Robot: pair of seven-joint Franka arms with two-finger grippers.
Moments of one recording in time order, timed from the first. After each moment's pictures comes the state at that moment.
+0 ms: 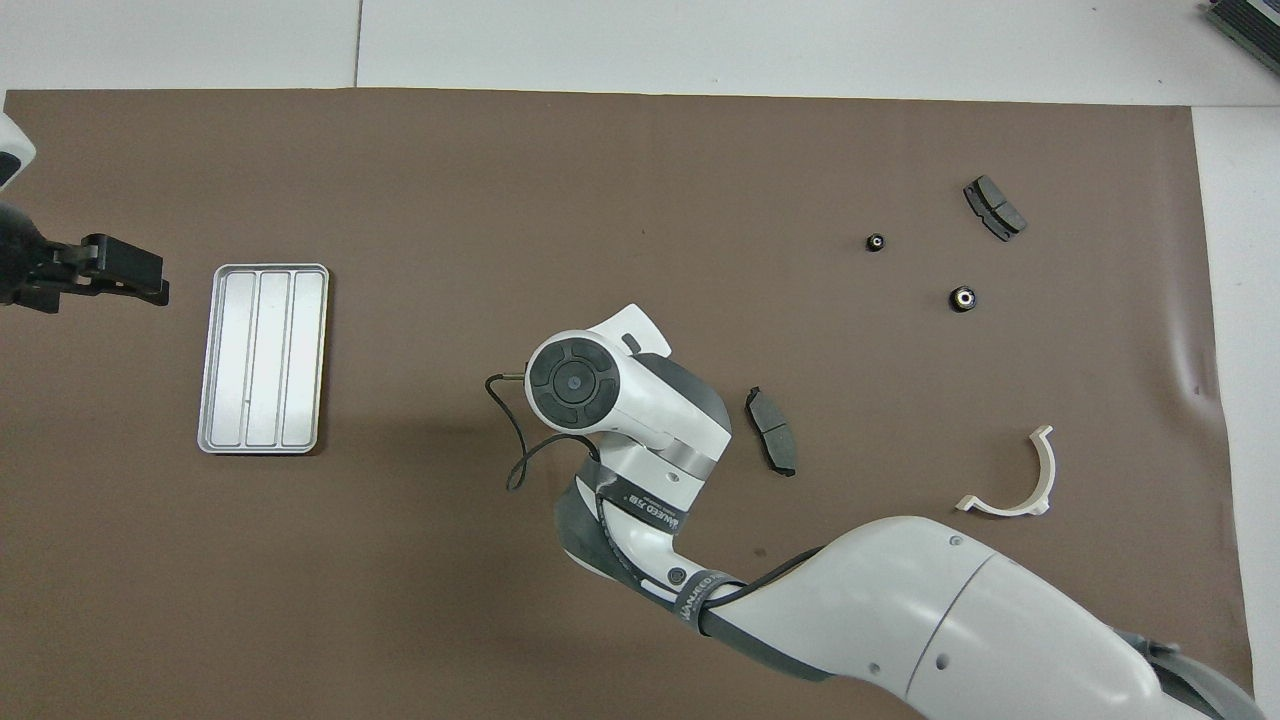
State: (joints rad) left arm 0.00 0.09 -0.01 -1.57 -0.01 1.64 -0.01; right arm 0.27 0.68 0.53 -1.59 -0.52 2.25 1.12
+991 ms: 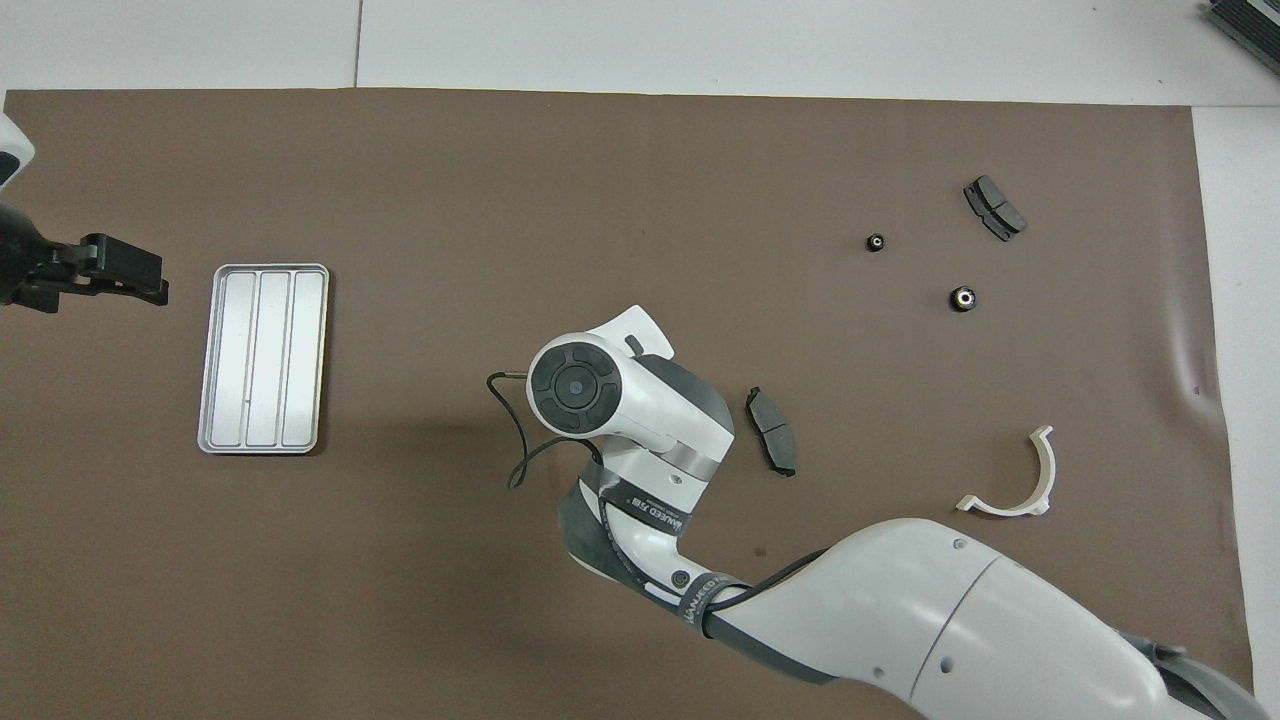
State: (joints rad) left arm 0.01 0.09 -0.01 -1.57 -0.01 1.64 -0.01; right arm 0.26 0.67 0.53 -1.60 -0.54 2.26 1.17
